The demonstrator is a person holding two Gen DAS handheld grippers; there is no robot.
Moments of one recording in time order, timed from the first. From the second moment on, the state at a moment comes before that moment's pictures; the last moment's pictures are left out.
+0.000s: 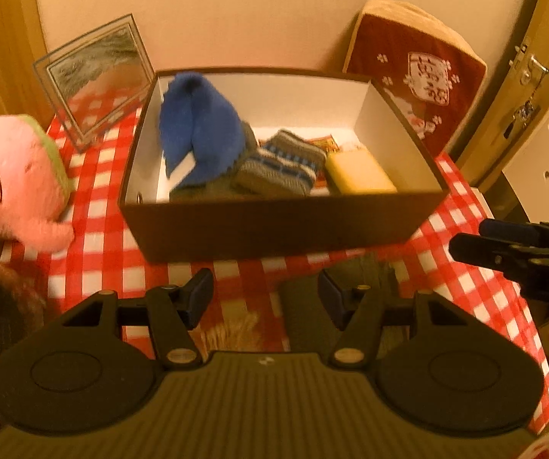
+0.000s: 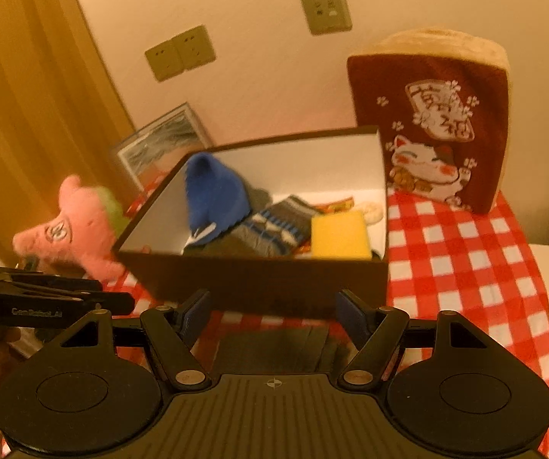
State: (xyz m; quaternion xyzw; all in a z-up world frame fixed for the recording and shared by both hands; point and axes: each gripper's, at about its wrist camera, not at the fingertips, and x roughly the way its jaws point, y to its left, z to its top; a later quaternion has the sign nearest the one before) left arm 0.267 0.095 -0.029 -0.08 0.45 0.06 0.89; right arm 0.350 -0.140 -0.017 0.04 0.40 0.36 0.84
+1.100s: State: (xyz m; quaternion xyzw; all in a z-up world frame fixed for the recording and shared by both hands) left arm 0.170 0.075 -0.089 -0.10 0.53 0.08 0.84; right arm 0.234 -0.113 -0.076 -0.11 0.42 0.40 0.81
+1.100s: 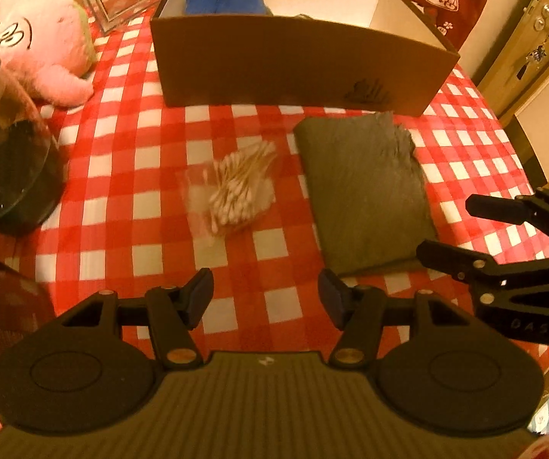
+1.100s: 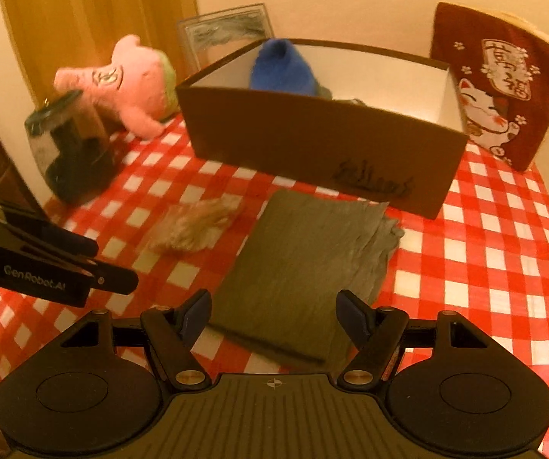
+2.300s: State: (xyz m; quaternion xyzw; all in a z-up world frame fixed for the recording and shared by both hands) left arm 0.170 0.096 -0.126 -0.11 0.55 0.09 0.82; right arm 0.232 -0.059 -0.155 -0.18 0.42 0.41 0.79
